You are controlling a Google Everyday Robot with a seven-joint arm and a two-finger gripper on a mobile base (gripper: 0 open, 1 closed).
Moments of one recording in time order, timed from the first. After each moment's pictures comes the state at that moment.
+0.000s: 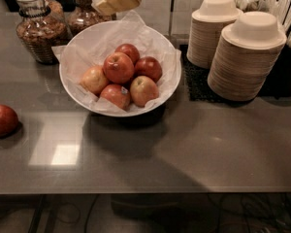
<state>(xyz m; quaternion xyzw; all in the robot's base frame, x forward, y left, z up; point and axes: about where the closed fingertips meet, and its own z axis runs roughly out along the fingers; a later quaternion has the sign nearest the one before) 0.566 0.065 1.076 -0.70 0.52 0.20 0.44</state>
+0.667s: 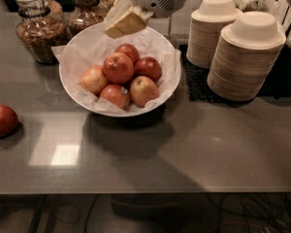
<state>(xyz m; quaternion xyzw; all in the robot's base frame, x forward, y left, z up) 0.553 0.056 1.036 -0.70 0.55 0.20 0.40</state>
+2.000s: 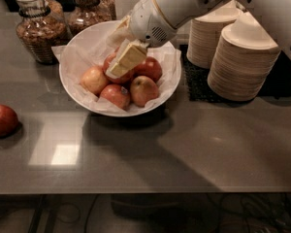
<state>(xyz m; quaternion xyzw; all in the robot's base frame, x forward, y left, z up) 0.557 0.055 0.966 -0.70 0.58 0.21 0.35</state>
